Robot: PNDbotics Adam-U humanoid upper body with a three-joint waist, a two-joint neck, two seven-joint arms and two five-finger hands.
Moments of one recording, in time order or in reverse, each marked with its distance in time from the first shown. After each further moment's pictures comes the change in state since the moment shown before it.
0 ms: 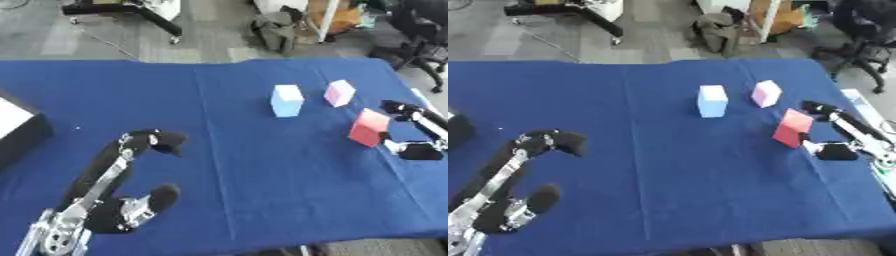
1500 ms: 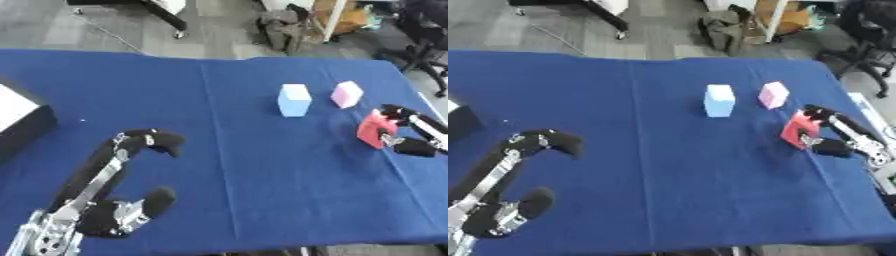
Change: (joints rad) left arm -0.033 0.008 -0.013 -0.012 0.013 -0.003 -0.023; right arm -0.035 -0.001 -0.014 0.161 0.001 0.015 -0.030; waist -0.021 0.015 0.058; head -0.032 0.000
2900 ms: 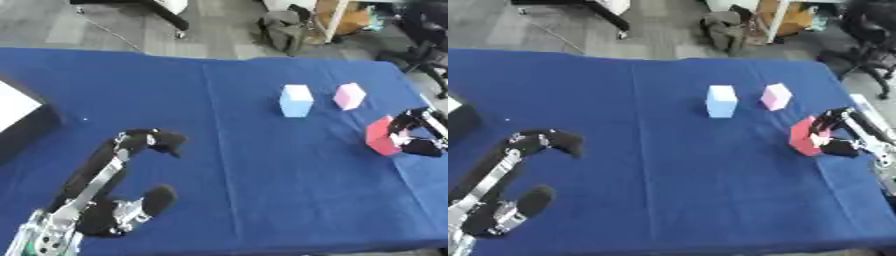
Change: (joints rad) left arm 0.000 0.005 -0.004 -0.001 0.008 0.004 -0.003; right arm 0.003 -0.003 -0.012 0.021 0.048 -0.011 -0.219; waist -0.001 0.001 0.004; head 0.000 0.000
